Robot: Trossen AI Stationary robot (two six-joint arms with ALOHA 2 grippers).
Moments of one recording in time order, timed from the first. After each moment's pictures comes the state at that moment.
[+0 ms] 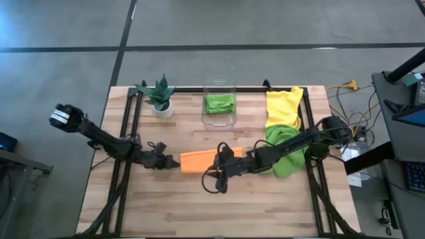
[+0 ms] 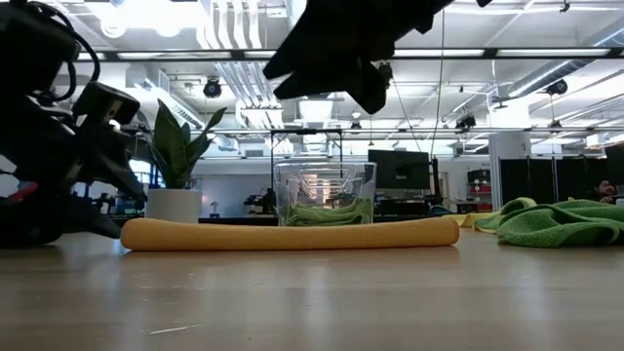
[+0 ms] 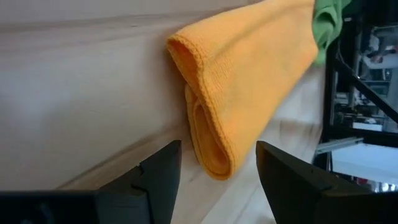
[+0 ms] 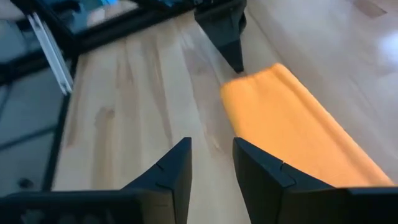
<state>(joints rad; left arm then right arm) -0.39 1.18 0.10 0.41 -0.26 -1.67 0.31 1.80 1.18 0.01 0.24 0.52</state>
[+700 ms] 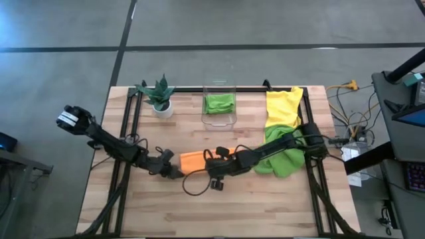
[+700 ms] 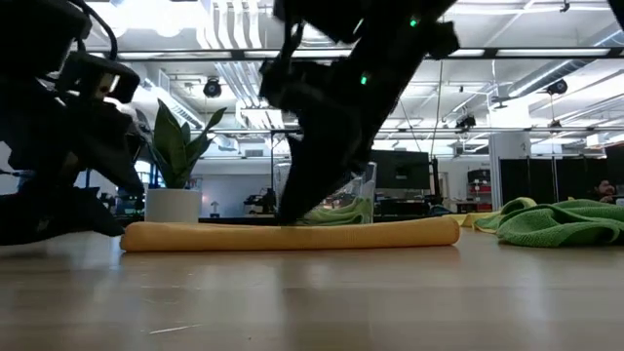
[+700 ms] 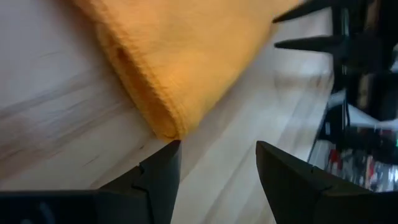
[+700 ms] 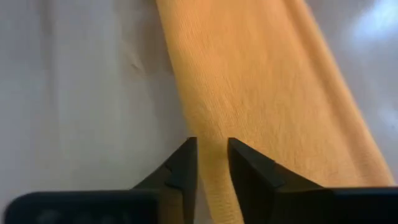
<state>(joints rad) -0.44 1.27 0.24 0.41 -0.18 -1.54 0.25 2.08 1.39 -0.32 0.23 0.34</state>
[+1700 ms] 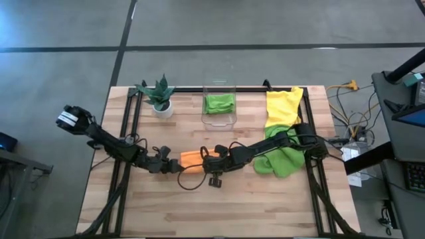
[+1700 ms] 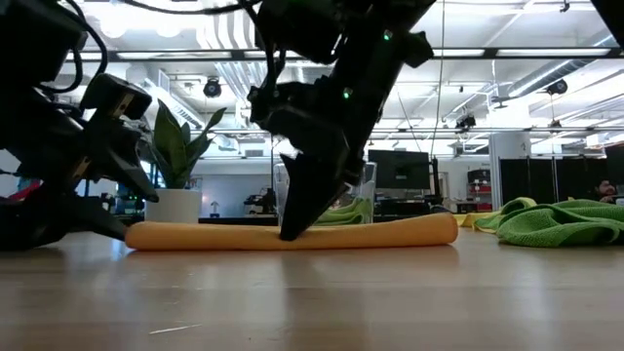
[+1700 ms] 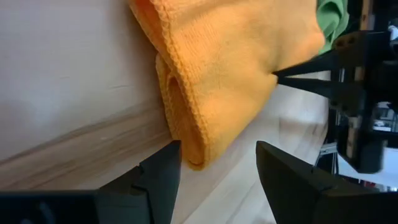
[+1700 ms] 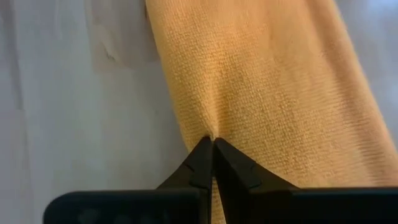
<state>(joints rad) -0.44 1.27 0.20 0.42 -0.30 -1.70 0.21 2.14 1.48 -0.44 0.15 0.36</state>
